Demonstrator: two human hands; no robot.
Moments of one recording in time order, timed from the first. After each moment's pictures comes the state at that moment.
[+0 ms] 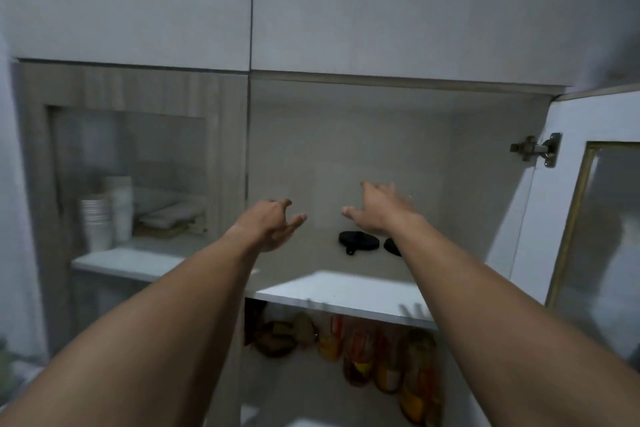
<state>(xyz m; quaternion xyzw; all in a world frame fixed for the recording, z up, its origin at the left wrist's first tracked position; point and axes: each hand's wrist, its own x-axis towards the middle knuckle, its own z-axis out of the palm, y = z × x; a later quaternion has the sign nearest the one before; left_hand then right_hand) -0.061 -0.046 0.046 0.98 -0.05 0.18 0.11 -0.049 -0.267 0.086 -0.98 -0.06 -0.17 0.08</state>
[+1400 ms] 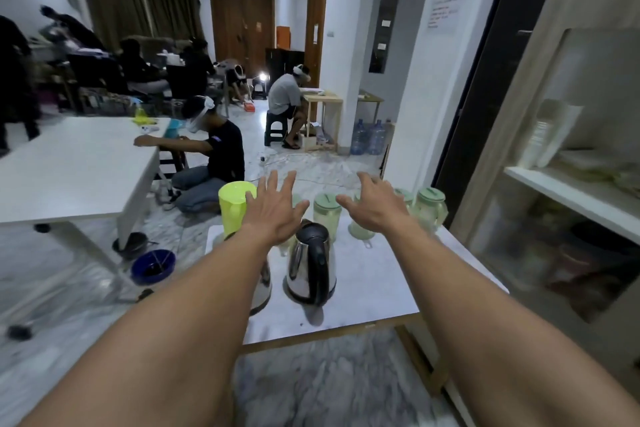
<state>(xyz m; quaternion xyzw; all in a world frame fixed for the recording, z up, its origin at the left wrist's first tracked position) -0.668 0.334 -0.132 0.83 0.52 0.19 0.07 -0.475 0.264 -0.098 -0.80 -0.57 0.03 0.17</state>
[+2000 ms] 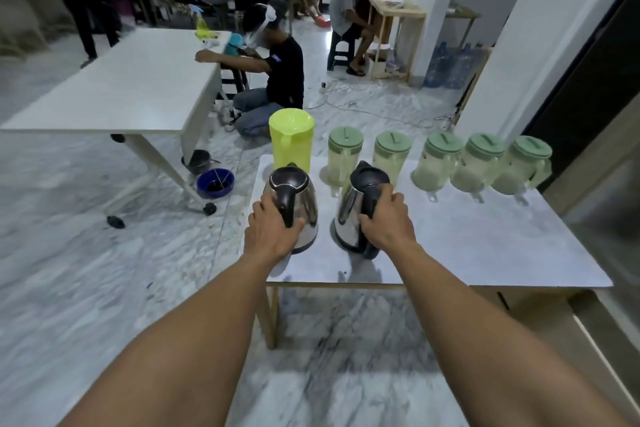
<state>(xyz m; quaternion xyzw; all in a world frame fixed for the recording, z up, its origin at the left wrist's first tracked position) -0.731 0.344 -0.292 0.64 0.69 0.22 0.25 -0.514 0.328 -0.272 -0.79 -0.56 0.17 0.18</state>
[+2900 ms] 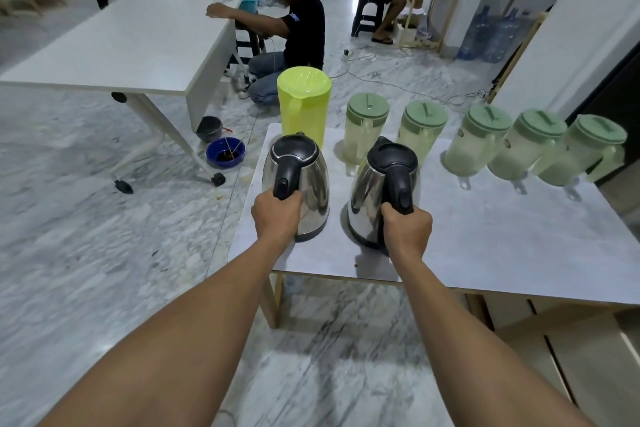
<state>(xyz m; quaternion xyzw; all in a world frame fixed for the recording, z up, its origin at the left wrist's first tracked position) -0.706 0.384 -0.352 0.39 0.71 0.43 0.39 -0.510 0.358 -0.366 -0.76 -0.29 0.30 0.50</state>
